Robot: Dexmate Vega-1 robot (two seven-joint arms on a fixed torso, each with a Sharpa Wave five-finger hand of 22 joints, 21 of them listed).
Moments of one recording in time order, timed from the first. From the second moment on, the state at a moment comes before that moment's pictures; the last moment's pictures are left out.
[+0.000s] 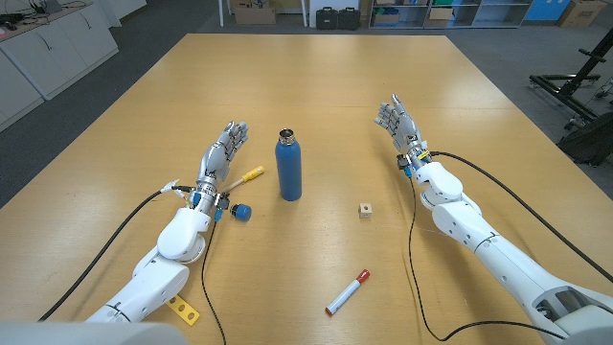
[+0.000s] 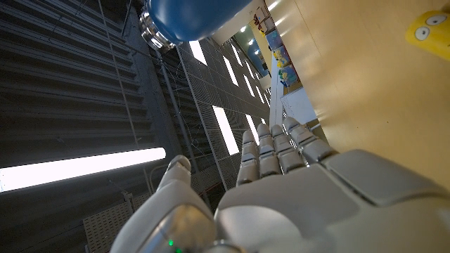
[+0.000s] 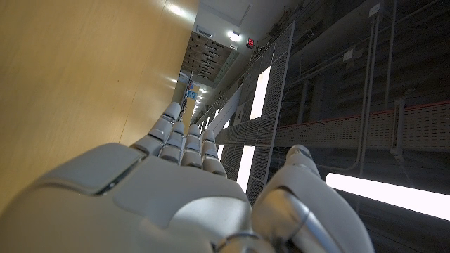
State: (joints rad) left arm 1.38 0.63 0.24 -1.79 -0.40 -0.50 0.22; left_hand 0.10 -0.02 0.35 -0.08 0.19 0.21 0.05 0.25 0.19 0.21 0.05 0.24 0.21 0.18 -0.02 0.23 0.18 0.19 -0.04 0.22 0.17; right arm -0.91 -0.55 -0.36 -1.43 0.60 0.31 -0.03; right_hand 0.24 0.05 0.17 -0.05 0.19 0.11 0.13 0.23 0.19 0.10 0.10 0.24 0.19 0.02 0.09 0.25 0.27 0.06 0.01 0.64 0.17
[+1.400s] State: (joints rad) left arm 1.64 0.67 0.13 -1.93 -0.37 -0.55 0.21; left_hand 0.12 -0.01 0.36 -0.10 0.18 0.24 0.05 0.25 0.19 0.23 0.04 0.24 0.20 0.20 -0.03 0.23 0.18 0.21 -0.04 0.22 0.17; right arm -0.91 -0.54 -0.37 -1.43 0.59 0.31 -0.04; right_hand 0.25 0.06 0.17 -0.05 0.19 0.11 0.12 0.23 0.19 0.11 0.09 0.24 0.19 0.03 0.10 0.25 0.27 0.07 0.01 0.63 0.18
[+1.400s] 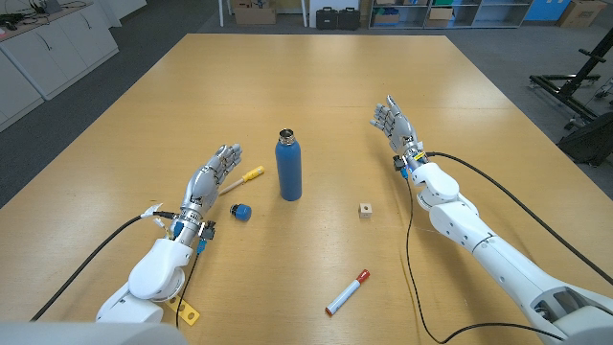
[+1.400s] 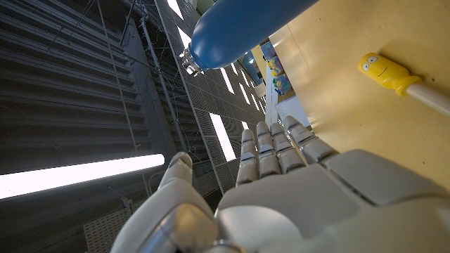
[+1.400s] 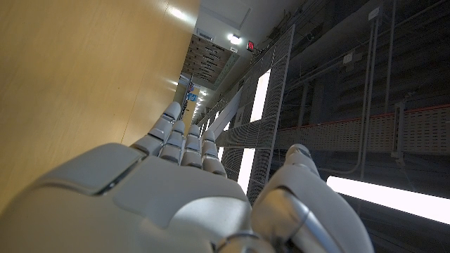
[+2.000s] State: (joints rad) left arm 1.75 0.65 0.08 -1.96 -0.33 -0.59 0.21; left_hand 0.12 -0.01 0.36 -0.10 0.18 0.24 0.04 0.25 0.19 0.24 0.03 0.24 0.20 0.22 -0.03 0.23 0.18 0.22 -0.03 0.22 0.17; right arm -0.91 -0.53 -0.38 -1.43 0.59 0.31 -0.04; right_hand 0.25 0.06 0.18 -0.05 0.19 0.12 0.13 0.22 0.19 0.11 0.09 0.24 0.19 0.03 0.09 0.25 0.27 0.07 0.02 0.63 0.18
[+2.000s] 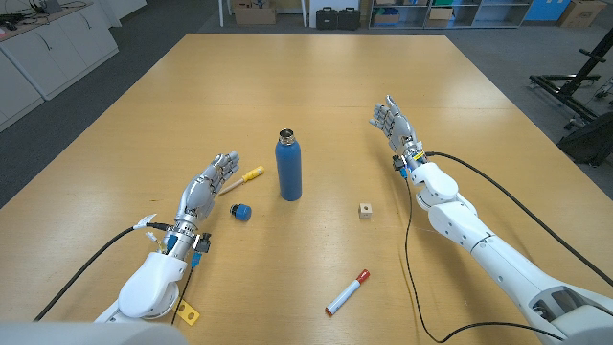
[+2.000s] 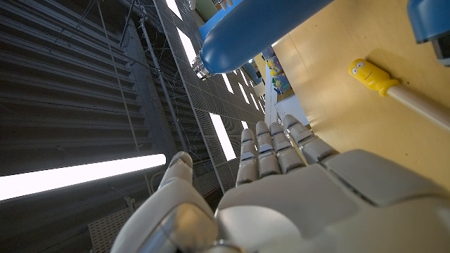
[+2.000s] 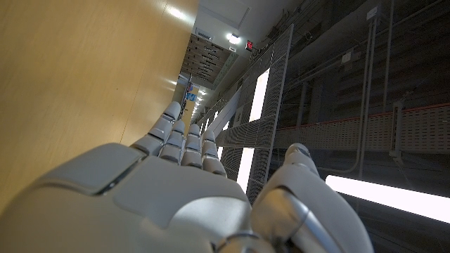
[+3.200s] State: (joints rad) left arm 1.87 0.48 -0.07 -2.02 0.09 -0.56 0.37; left_hand 0.18 0.01 0.40 -0.15 0.18 0.34 0.00 0.28 0.20 0.33 -0.02 0.26 0.20 0.29 -0.04 0.23 0.18 0.27 -0.04 0.22 0.17; right arm -0.92 -0.53 -0.38 -1.44 0.59 0.31 -0.04; right_hand 0.26 0.07 0.18 -0.06 0.19 0.14 0.13 0.22 0.19 0.11 0.09 0.24 0.19 0.03 0.09 0.25 0.27 0.08 0.01 0.62 0.18
